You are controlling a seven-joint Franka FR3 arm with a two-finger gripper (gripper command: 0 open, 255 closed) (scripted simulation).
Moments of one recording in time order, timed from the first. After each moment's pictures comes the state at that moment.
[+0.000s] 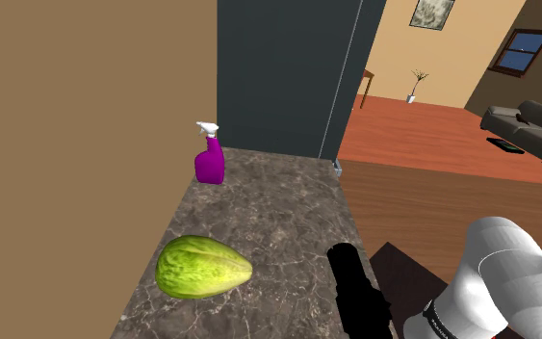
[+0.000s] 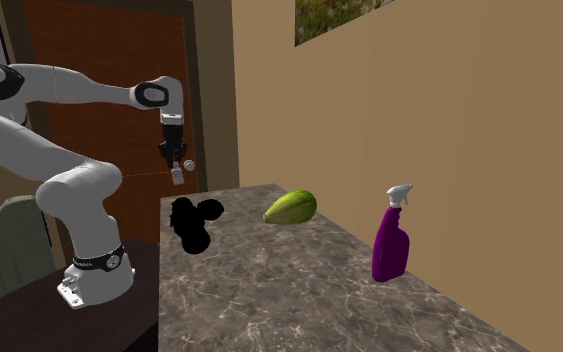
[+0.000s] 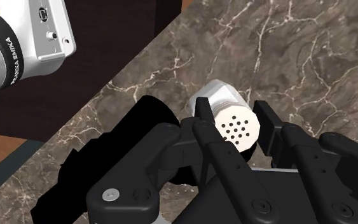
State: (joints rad) arm 0.53 -0.93 0.90 -2.38 0.63 1.58 1.06
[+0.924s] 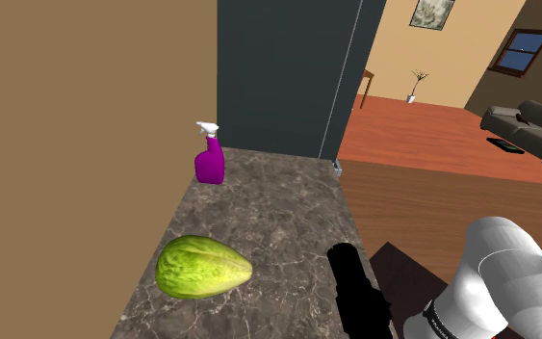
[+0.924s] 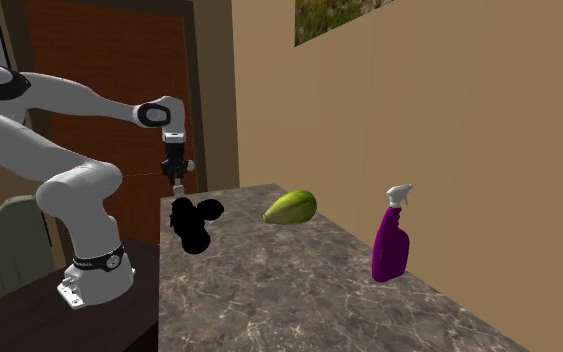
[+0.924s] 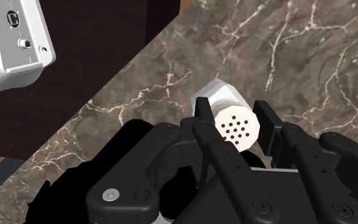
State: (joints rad) arm 0.53 -0.92 1.03 -2.51 0.72 1.74 1.04
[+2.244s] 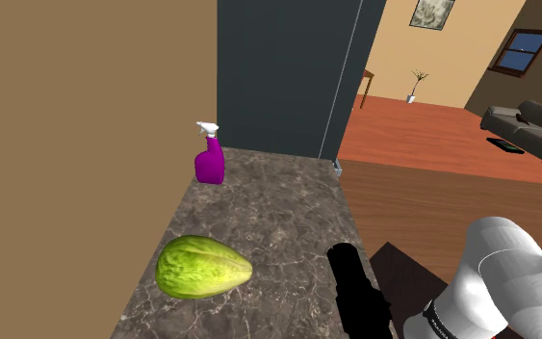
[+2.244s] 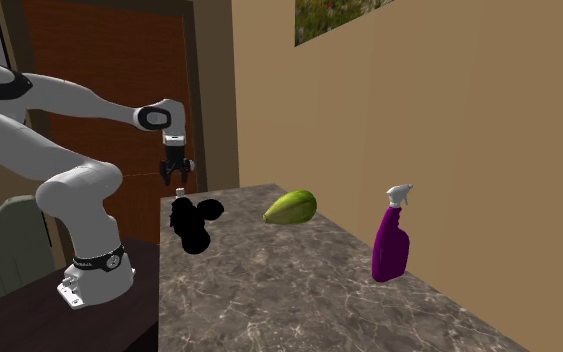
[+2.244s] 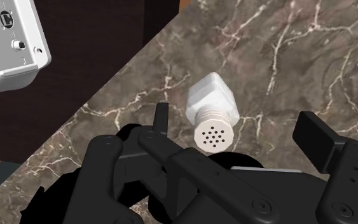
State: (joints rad) arm 0.52 -0.91 1.06 -2.53 0.74 1.77 1.04
